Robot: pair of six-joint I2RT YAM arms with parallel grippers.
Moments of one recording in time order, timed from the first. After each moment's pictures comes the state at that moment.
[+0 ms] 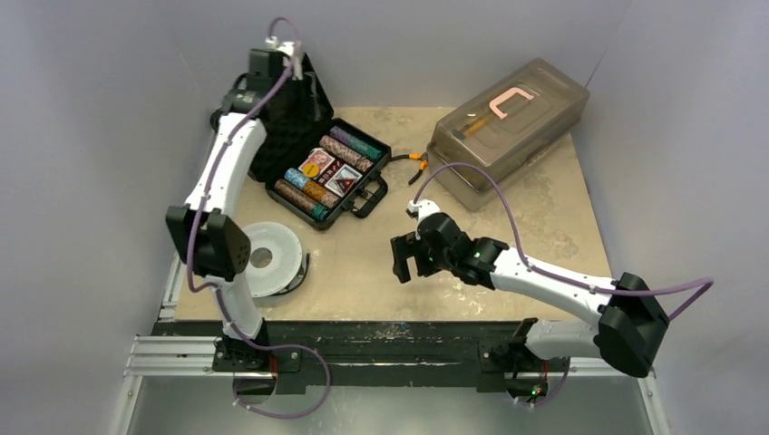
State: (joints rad) left arm -0.21 1.92 2.03 -0.74 0.03 -0.12; right arm 0.91 1.21 0.75 -0.34 0.11 0.47
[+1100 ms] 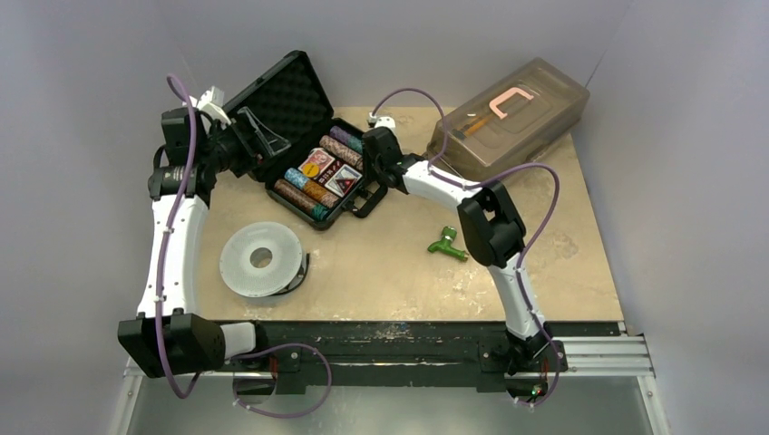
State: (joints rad) left arm 0.14 1.27 1.36 -0.60 0.52 -0.53; right arm 0.68 2.24 1.80 -0.20 0.30 0.43
